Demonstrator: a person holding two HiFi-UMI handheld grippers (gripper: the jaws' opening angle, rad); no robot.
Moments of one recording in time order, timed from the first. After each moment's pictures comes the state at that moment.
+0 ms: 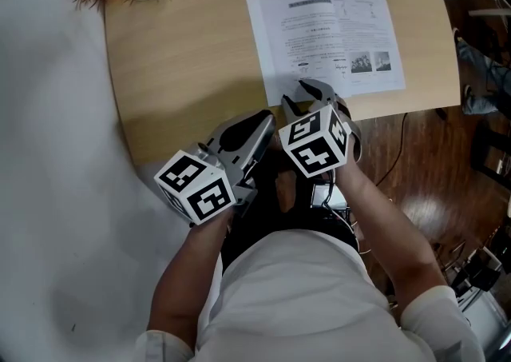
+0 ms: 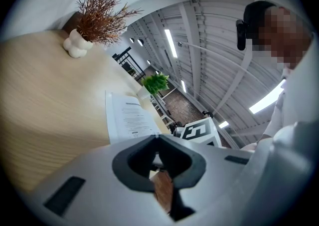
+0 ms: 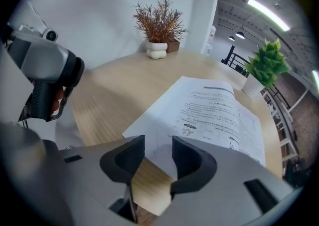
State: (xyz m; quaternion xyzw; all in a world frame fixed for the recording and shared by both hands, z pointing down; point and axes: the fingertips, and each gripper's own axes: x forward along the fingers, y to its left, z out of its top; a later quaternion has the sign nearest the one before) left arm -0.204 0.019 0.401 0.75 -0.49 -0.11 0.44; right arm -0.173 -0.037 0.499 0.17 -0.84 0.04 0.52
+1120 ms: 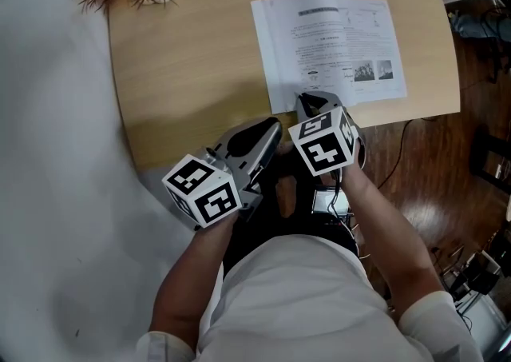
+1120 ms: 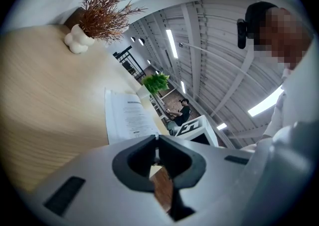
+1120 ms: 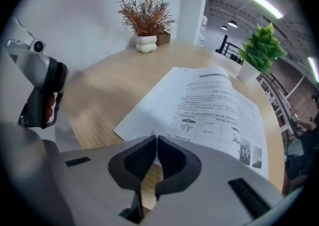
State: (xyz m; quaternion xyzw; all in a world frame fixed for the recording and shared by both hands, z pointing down) left arm -0.202 0.017 0.405 0.75 -0.48 -0.12 0.44; right arm -0.161 -0.046 0.509 0.20 -0.82 0.09 0.54
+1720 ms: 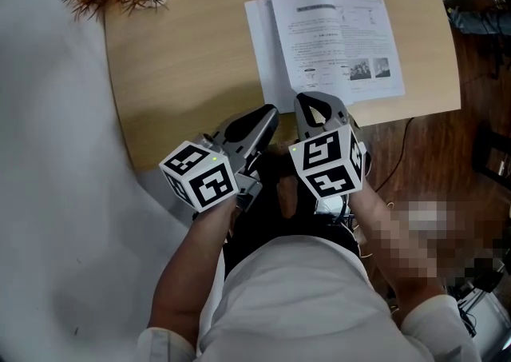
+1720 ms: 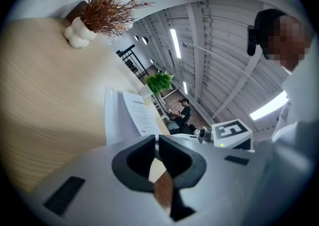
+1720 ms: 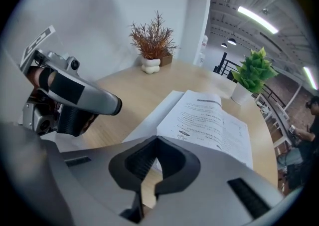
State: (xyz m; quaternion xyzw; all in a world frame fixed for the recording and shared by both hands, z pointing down) left arm -0.205 -0.008 0.414 0.74 -0.48 -0.13 0.46; right arm -0.167 -0.045 0.456 0.20 -0.86 0.03 0.47
